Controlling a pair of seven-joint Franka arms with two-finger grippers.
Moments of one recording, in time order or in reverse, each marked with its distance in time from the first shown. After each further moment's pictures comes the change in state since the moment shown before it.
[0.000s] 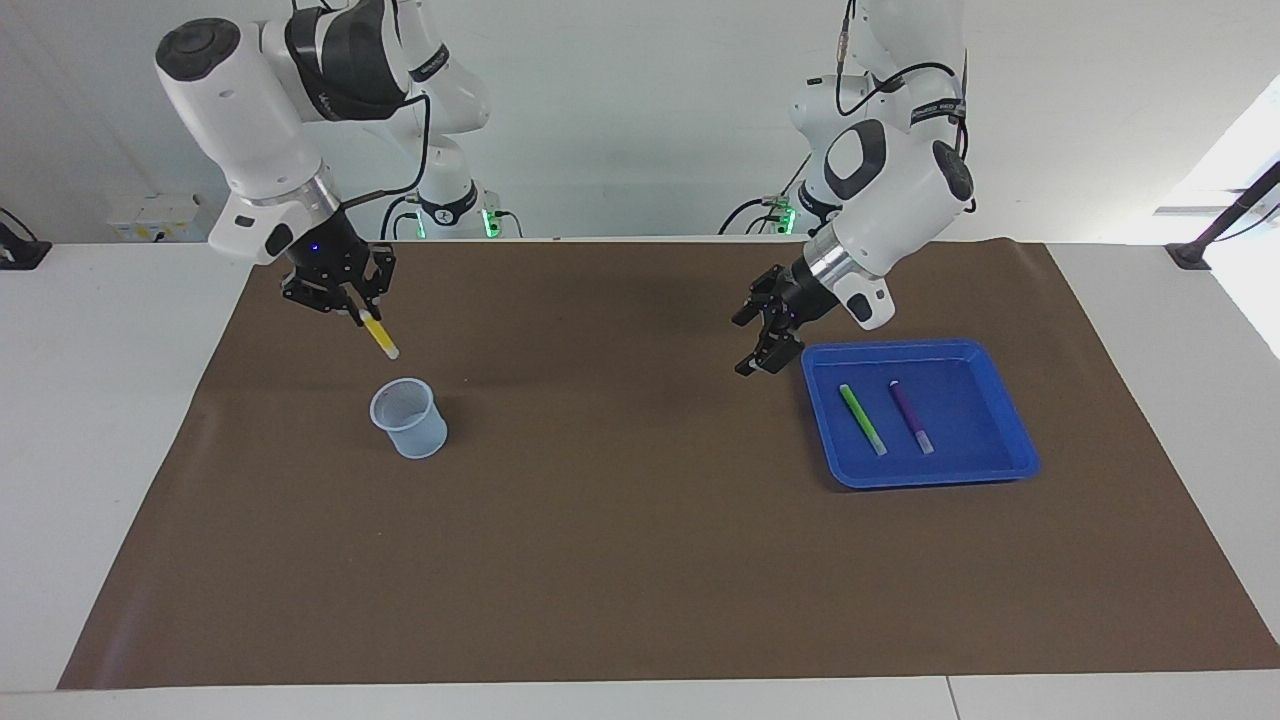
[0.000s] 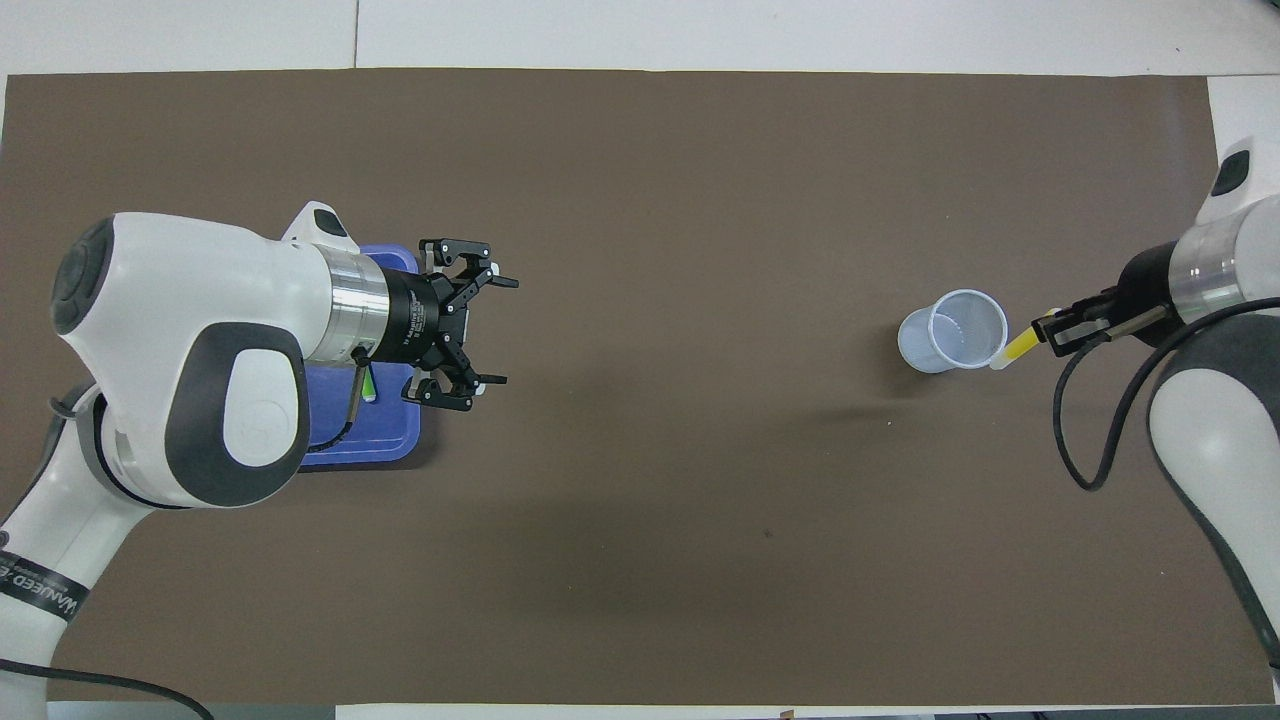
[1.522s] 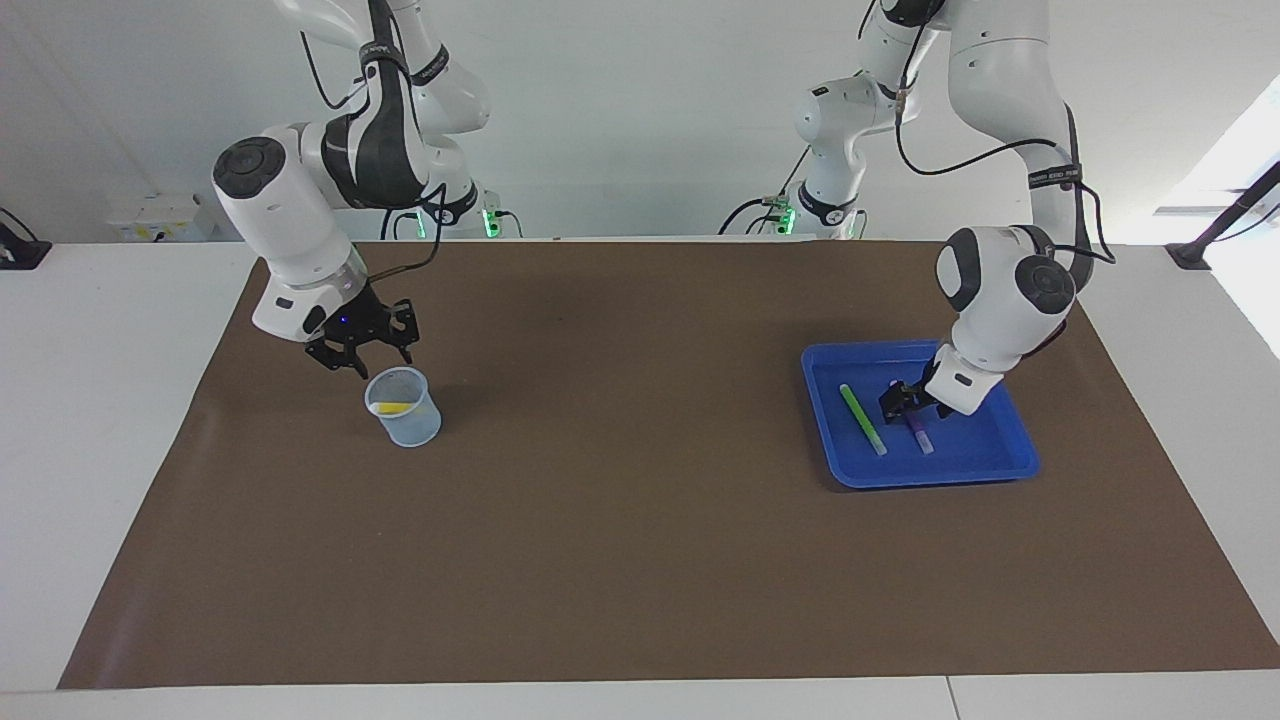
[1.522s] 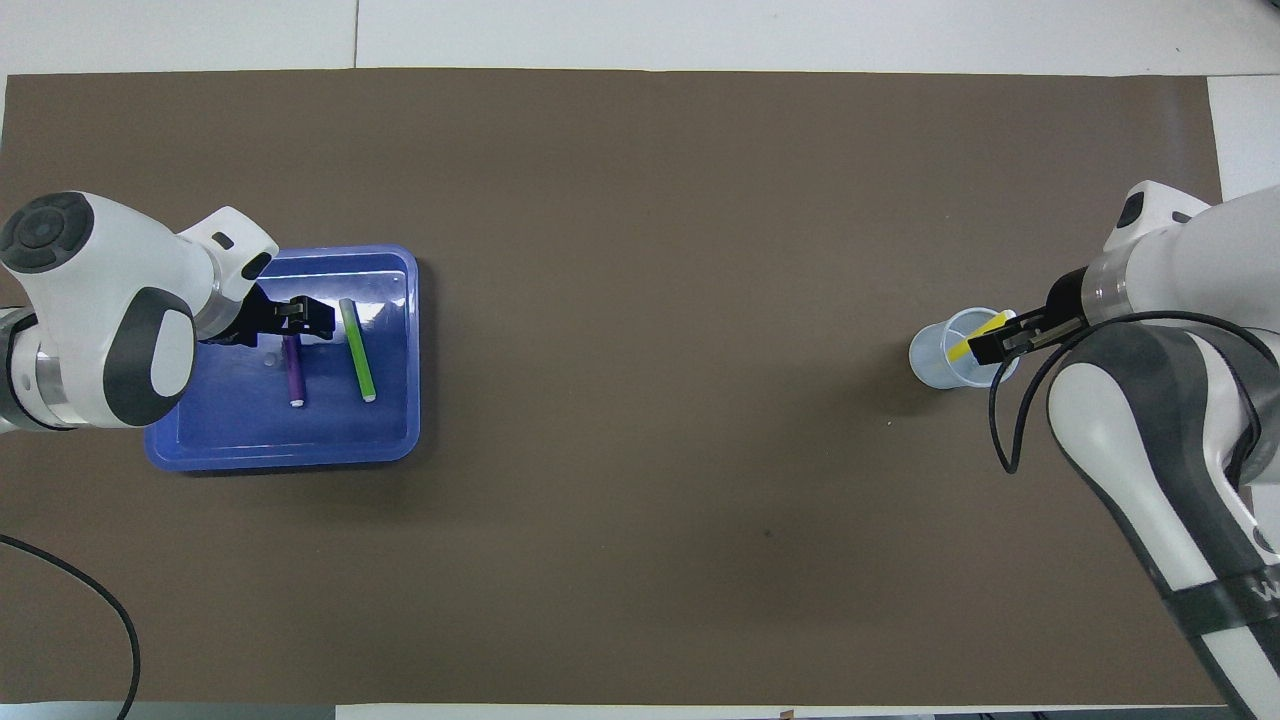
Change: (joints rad) left arm 0.305 0.228 -0.008 -0.022 0.665 0.048 1.240; right arm -0.005 0.056 0.008 -0.130 0.000 0.182 -0.001
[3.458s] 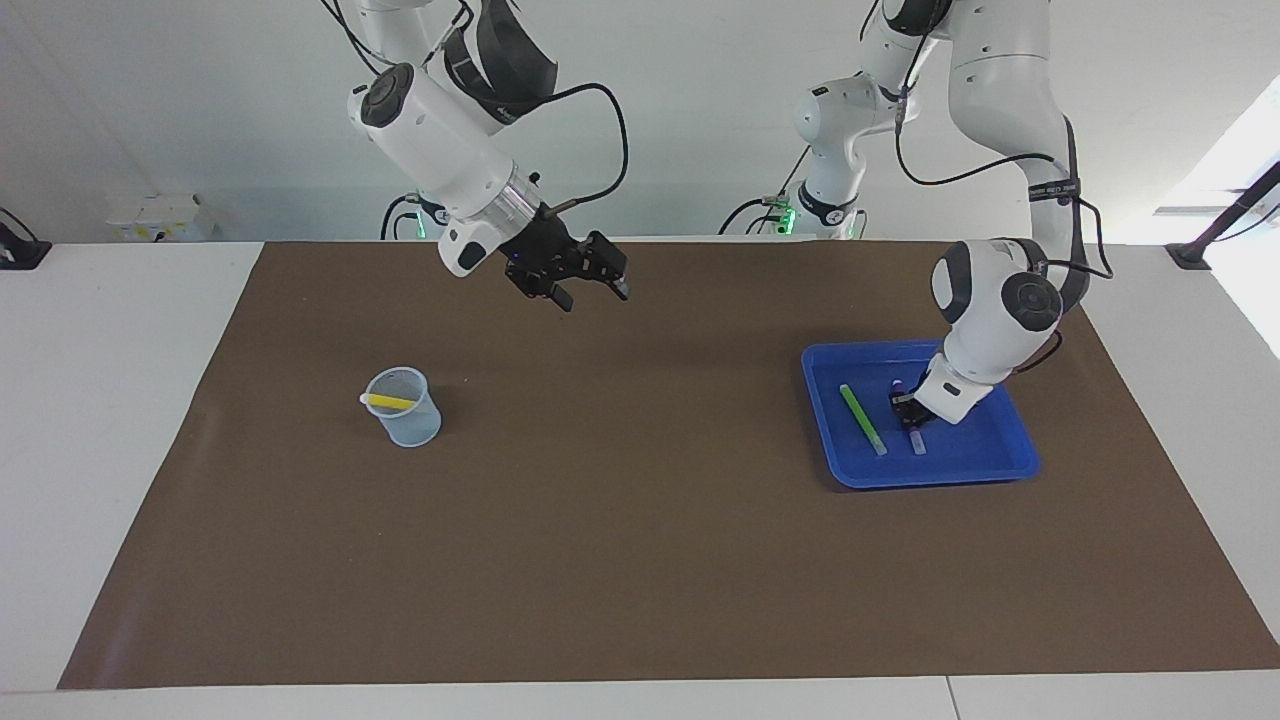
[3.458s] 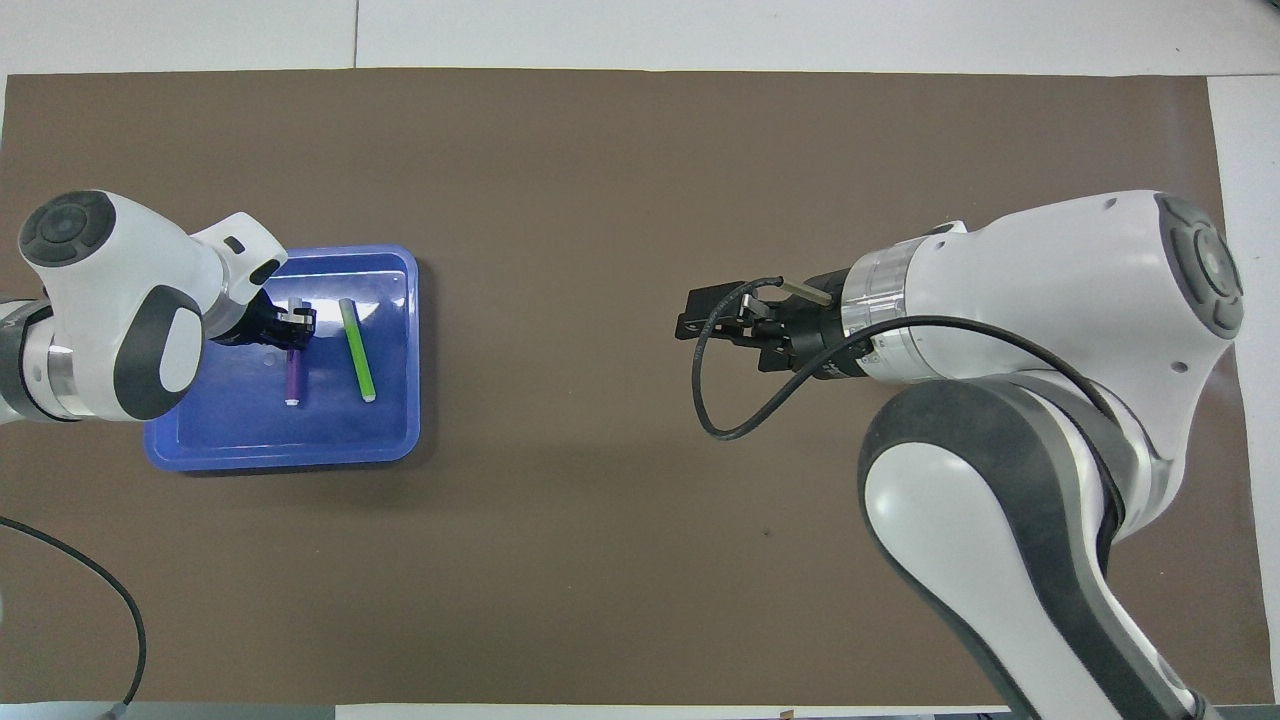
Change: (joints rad) left arm 0.002 0.029 0.004 0.033 0.044 -0.043 0.028; right arm 0.330 -0.005 0.016 0.119 0.523 0.050 0.769
